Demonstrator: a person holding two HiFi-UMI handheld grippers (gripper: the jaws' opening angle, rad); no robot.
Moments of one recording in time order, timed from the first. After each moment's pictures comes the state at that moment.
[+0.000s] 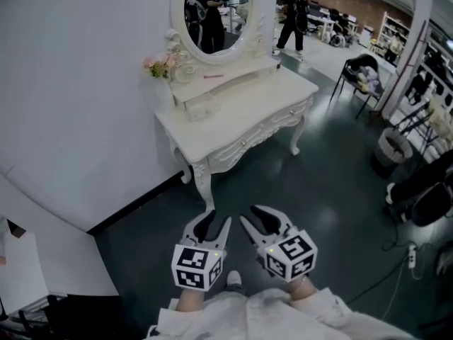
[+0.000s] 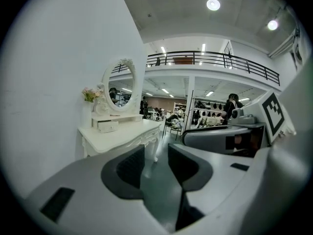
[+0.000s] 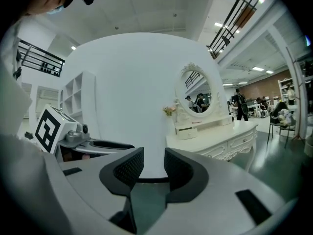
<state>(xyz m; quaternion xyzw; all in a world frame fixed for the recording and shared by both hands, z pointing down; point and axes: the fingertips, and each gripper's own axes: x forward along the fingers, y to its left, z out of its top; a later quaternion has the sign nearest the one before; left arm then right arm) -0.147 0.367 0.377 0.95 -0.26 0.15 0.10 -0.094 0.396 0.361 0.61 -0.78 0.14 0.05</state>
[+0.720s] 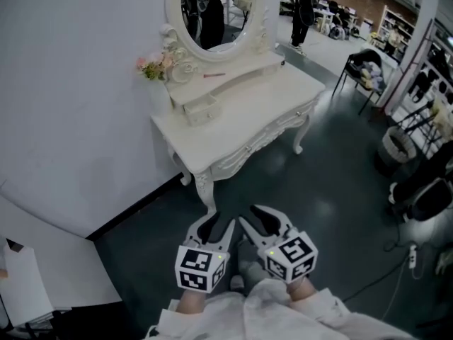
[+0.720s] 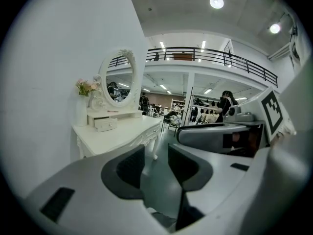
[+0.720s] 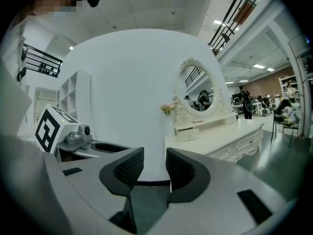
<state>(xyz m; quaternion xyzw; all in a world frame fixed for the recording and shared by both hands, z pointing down) -0.122 0.296 0.395 0.95 -0.23 0.17 0.11 -0.079 0.316 0.372 0.61 -0.78 0.14 0.04</state>
